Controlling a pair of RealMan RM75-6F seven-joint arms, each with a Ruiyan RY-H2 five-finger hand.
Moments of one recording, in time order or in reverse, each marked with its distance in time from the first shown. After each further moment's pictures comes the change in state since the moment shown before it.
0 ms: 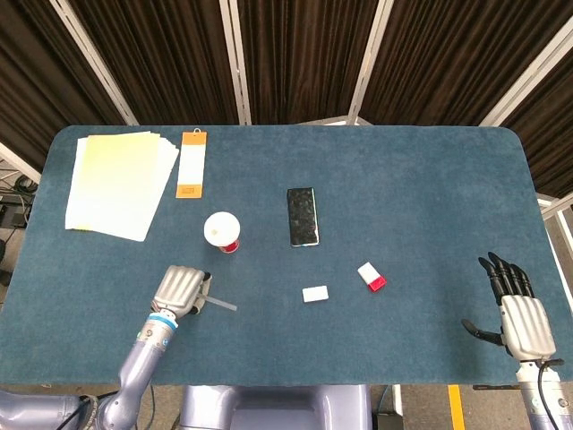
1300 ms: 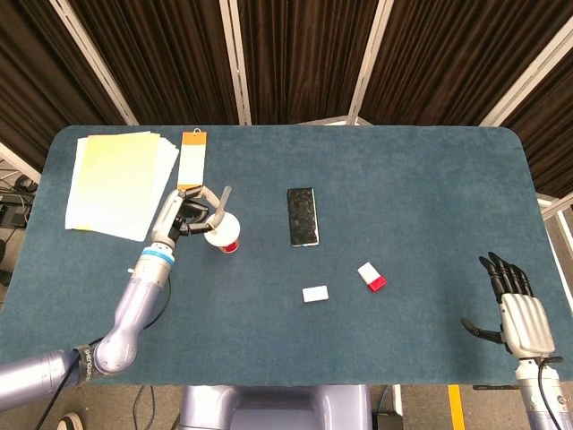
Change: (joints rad) left arm -0.046 0.077 -0.464 0.019 -0.159 -0.224 -0.994; right arm 0.006 0.004 0.008 -0.015 0.033 -0.029 0.013
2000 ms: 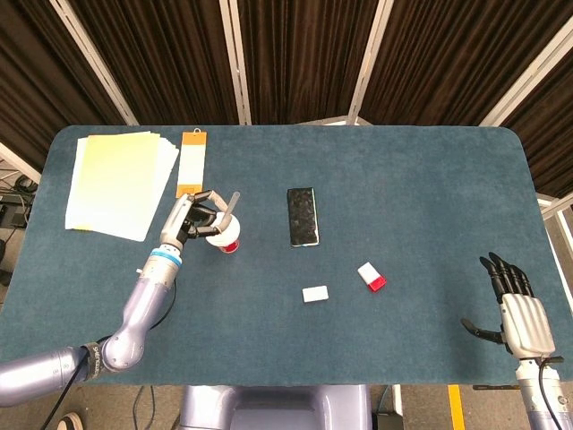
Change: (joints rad) left arm -0.026 -0.029 0.032 0.054 0.019 -0.027 -0.043; right arm 0.000 0.004 0.000 -0.008 0.007 -0.006 0.004
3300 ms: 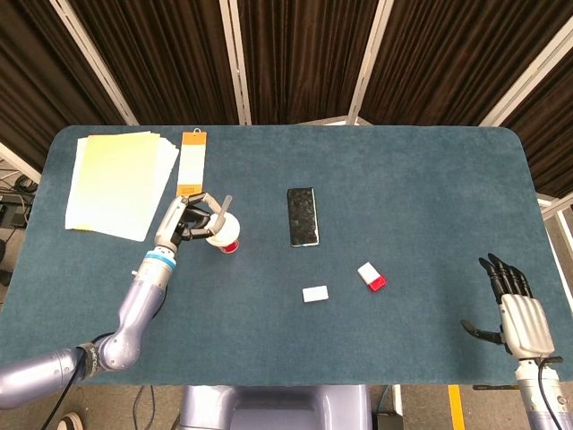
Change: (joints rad) left arm 0.033 -0.018 0.042 0.096 0.153 -0.028 -0.137; right arm 0.001 0.002 -0.003 -0.007 0.007 -0.011 -0.003
